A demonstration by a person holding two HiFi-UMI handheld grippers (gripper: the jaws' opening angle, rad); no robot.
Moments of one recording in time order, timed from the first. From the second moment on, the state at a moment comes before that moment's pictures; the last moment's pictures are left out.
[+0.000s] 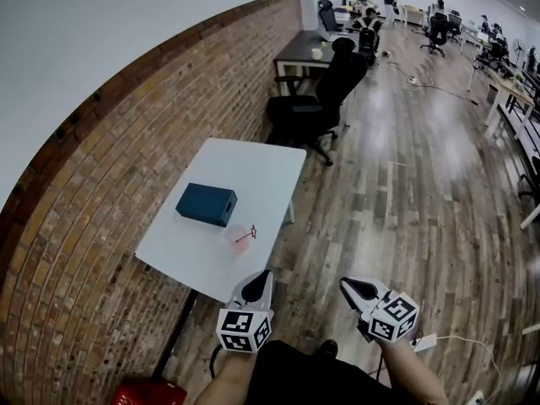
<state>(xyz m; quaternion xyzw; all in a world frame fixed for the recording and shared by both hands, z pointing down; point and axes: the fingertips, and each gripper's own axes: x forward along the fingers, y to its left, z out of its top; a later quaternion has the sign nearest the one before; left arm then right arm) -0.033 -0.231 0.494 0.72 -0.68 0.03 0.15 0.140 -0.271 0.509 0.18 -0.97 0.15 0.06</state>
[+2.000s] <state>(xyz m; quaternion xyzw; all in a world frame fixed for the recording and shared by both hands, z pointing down) -0.198 -0.365 0.664 0.72 -0.64 0.23 0.16 -0.118 -0.418 0.531 0.02 -0.97 0.19 0.14</state>
